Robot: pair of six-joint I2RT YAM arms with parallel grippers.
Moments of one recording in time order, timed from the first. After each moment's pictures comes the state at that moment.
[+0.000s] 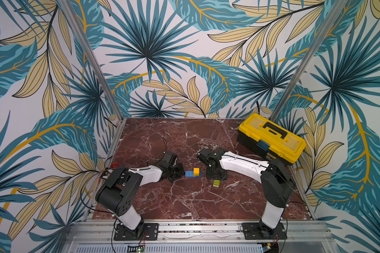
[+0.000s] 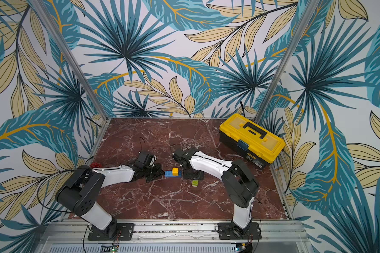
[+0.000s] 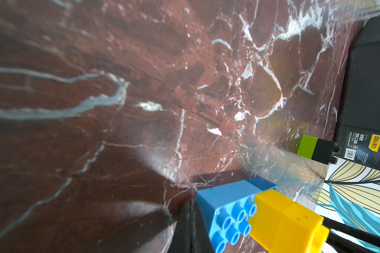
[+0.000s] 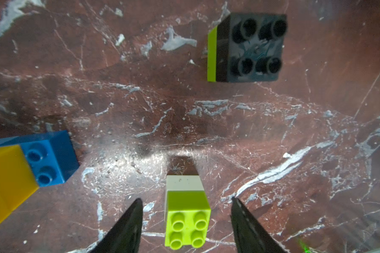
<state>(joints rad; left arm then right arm) -0.46 1.64 0.70 -0.02 0.34 -0.92 0.76 1.83 1.32 -1.04 0.25 0.87</state>
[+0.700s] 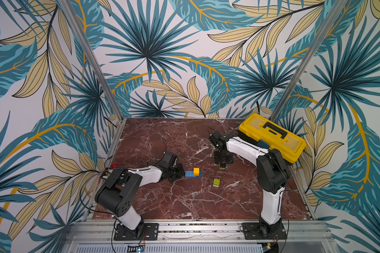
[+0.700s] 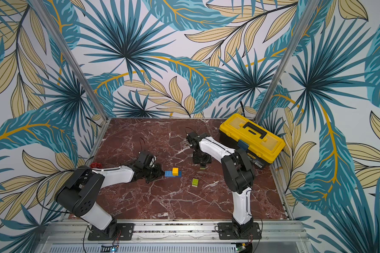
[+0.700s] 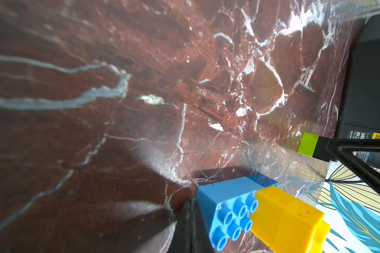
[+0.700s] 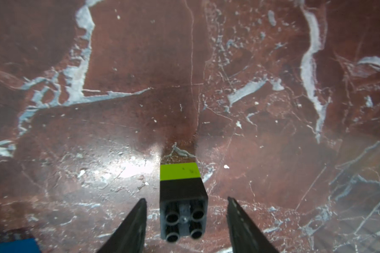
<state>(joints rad) -0.47 1.63 0.69 -0.02 0.34 -0.92 0.49 2.00 1.52 -1.03 0.23 0.54</state>
